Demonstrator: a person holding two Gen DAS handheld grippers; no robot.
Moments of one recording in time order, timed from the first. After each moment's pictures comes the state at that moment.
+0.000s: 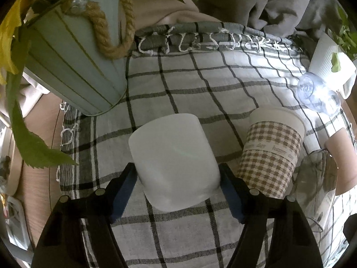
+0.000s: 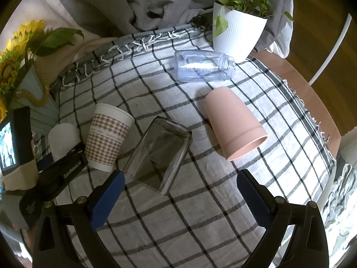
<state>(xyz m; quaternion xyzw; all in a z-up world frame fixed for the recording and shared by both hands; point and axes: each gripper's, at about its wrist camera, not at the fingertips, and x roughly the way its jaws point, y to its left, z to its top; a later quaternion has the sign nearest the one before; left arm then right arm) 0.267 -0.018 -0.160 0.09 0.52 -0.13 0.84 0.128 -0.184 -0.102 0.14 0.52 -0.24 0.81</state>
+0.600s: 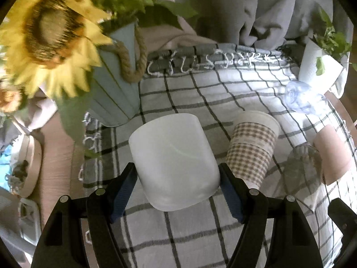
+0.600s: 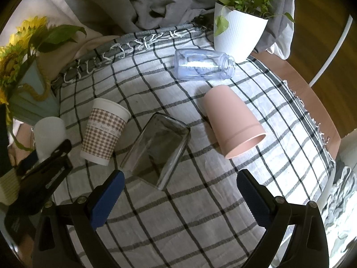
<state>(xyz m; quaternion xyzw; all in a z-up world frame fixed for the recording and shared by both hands) 0.228 -0.007 -0.118 0.11 0.47 -0.13 0.87 0.119 -0.182 -0.103 0.13 0.53 -0.23 0.81</state>
